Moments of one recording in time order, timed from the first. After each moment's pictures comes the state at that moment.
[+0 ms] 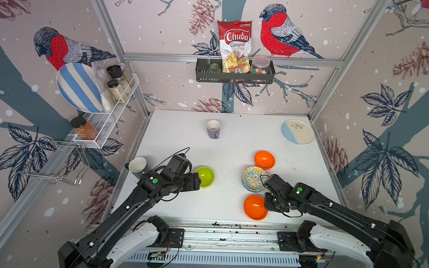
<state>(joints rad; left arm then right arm) -0.56 0.88 0.84 -0.98 0.05 -0.64 0.88 1.02 0.61 -0.89 0.00 0.87</state>
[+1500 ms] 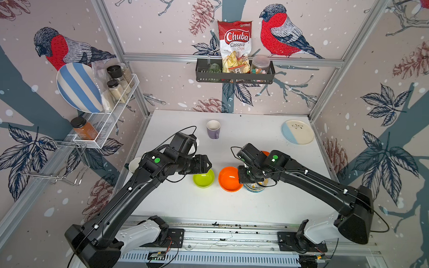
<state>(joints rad) -0.56 1.13 1.22 -1.03 0.24 -0.58 0.98 1.49 1.35 -1.02 0.01 0.73</state>
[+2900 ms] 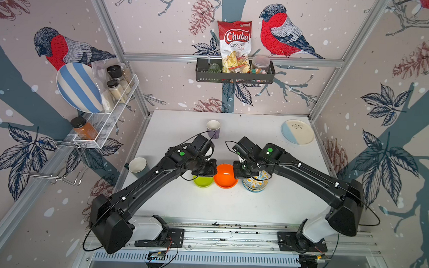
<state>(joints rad) -0.65 1.31 1.18 -0.94 0.25 -0.55 0.96 1.57 1.45 -1.05 -0.05 0.68</state>
